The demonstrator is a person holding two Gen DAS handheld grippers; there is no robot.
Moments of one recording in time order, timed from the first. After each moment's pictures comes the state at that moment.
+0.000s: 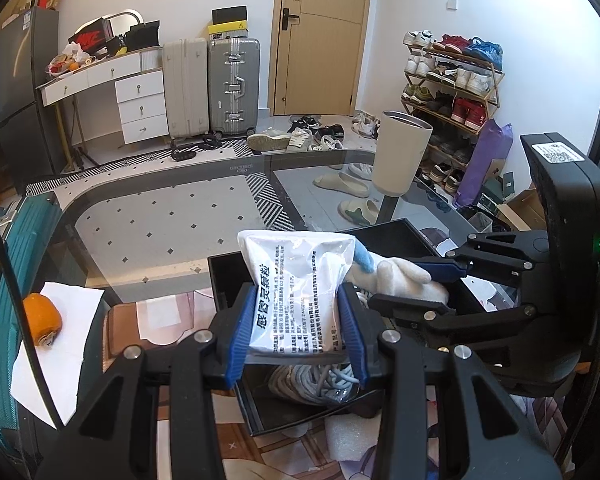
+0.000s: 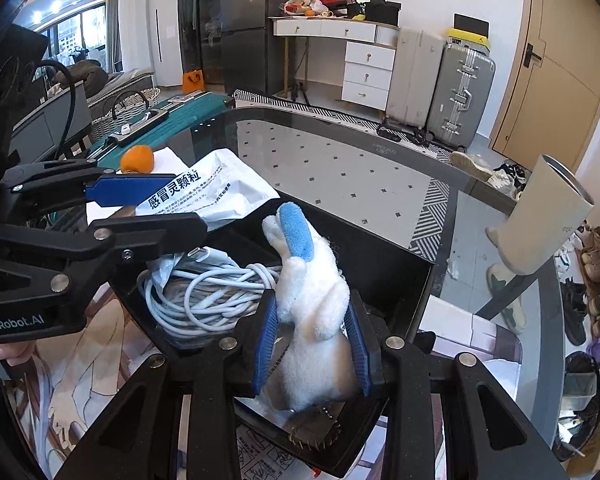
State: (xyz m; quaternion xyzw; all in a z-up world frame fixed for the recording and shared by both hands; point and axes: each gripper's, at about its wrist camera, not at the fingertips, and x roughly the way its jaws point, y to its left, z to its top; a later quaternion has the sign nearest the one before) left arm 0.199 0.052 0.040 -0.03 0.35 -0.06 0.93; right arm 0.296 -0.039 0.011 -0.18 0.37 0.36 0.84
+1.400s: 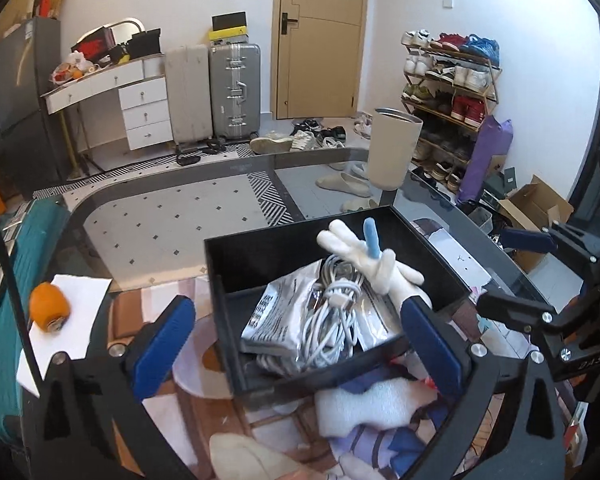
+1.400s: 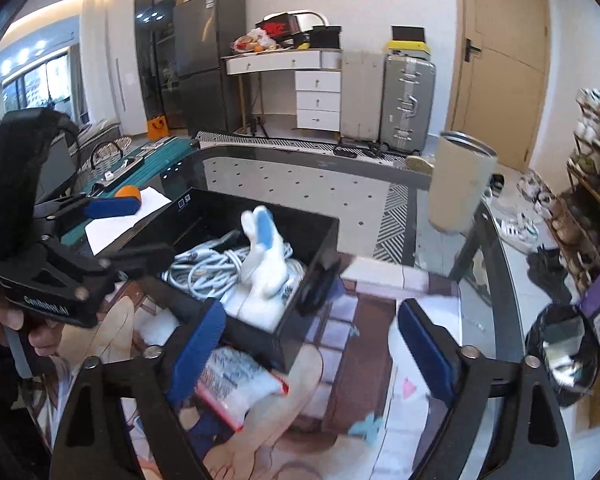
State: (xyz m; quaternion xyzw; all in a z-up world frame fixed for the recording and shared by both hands) left arm 0.168 0.044 0.044 -0.02 0.34 -0.05 0.94; right arm 0.239 -0.126 0.040 -0.11 0.33 0.30 0.89
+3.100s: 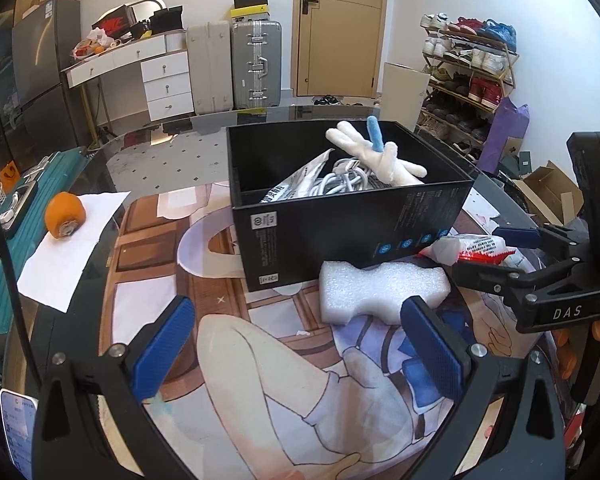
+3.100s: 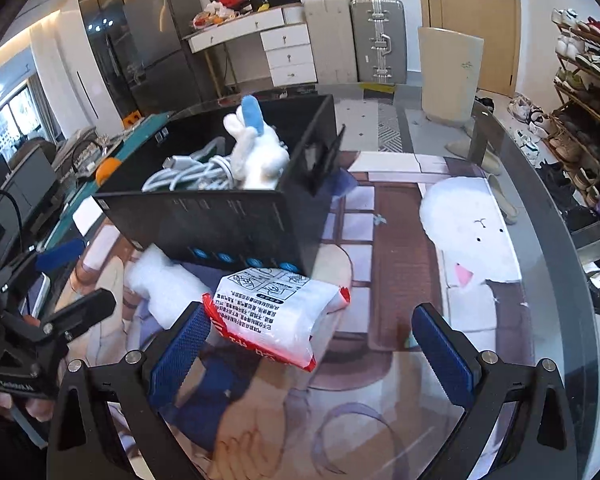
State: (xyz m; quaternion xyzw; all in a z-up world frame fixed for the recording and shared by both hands) left arm 0.112 0.039 -0.007 -0.02 0.38 -0.02 0.93; right arm 0.228 -0.127 -0.028 -0.04 0.43 0.26 0.86
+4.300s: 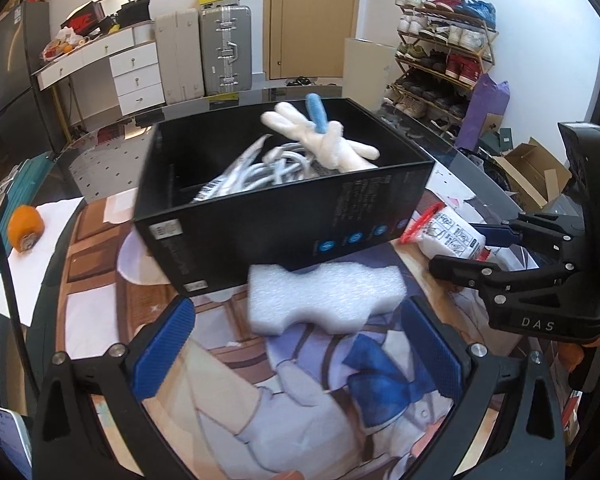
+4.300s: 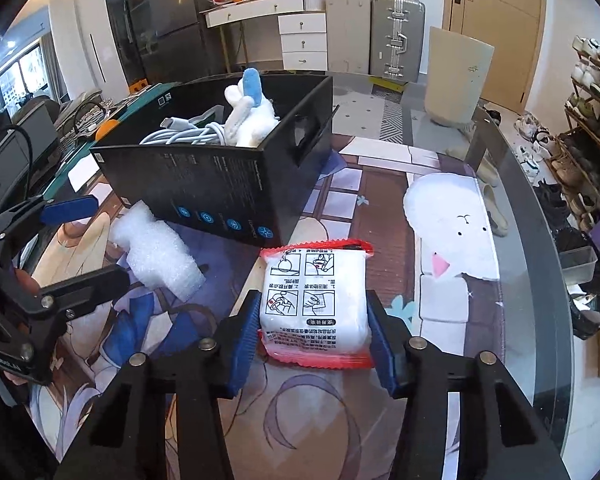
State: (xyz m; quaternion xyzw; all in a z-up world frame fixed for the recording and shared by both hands) left arm 0.132 0.001 -0.012 0.00 0.41 -0.06 0.91; right arm 0.215 -0.142 -0.035 -0.11 0.43 0.27 0.85
